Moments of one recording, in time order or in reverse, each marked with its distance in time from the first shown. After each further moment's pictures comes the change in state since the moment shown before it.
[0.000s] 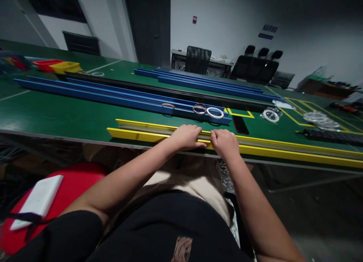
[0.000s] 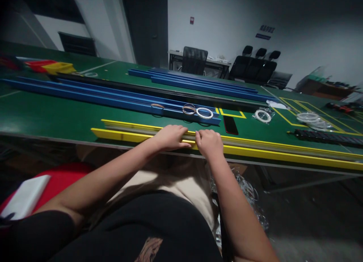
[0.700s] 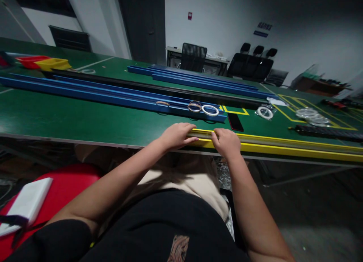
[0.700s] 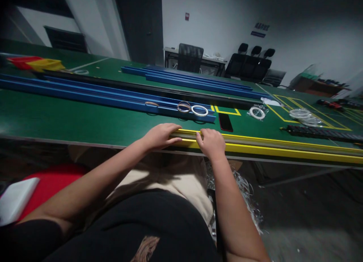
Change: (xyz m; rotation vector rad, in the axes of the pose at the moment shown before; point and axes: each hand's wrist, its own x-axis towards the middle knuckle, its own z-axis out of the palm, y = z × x) left_hand -0.017 -0.011 0.005 -0.223 0.160 0.059; right_hand -0.013 0.037 0.005 0.020 0.016 -0.004
